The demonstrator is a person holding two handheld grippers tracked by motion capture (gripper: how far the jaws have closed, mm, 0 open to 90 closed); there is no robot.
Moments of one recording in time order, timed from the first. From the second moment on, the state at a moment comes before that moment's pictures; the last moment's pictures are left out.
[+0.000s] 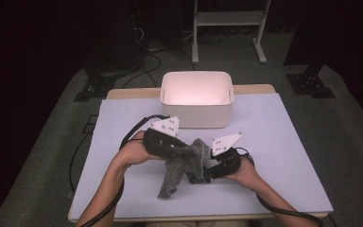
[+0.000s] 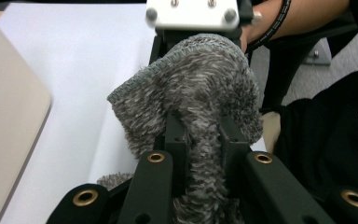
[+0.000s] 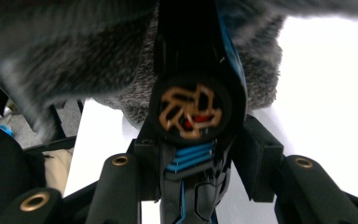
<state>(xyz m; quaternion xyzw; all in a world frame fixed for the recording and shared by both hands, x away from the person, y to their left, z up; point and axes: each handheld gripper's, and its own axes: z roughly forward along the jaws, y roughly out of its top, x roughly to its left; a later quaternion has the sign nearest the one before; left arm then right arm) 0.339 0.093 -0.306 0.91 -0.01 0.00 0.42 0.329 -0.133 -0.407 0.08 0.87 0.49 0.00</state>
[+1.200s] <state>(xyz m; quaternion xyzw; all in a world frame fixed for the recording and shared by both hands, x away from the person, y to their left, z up) 0.341 0.112 -0.334 0.91 0.02 -0.01 0.41 0.327 -0.162 -0.401 0.12 0.85 0.51 -0.01</state>
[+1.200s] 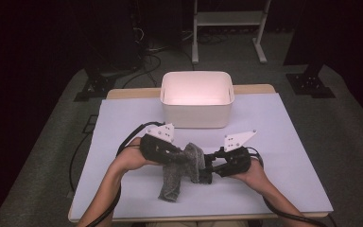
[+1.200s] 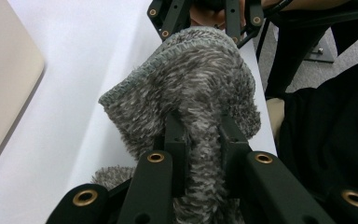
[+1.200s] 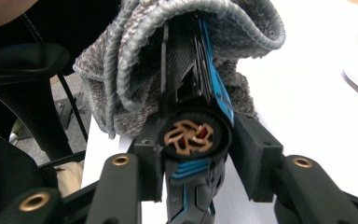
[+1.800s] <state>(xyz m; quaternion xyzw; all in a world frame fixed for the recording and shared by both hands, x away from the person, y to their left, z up) 0.339 0.074 -0.304 0.92 -0.02 0.00 0.40 0.318 -0.156 -0.395 0.10 0.87 0.49 0.03</state>
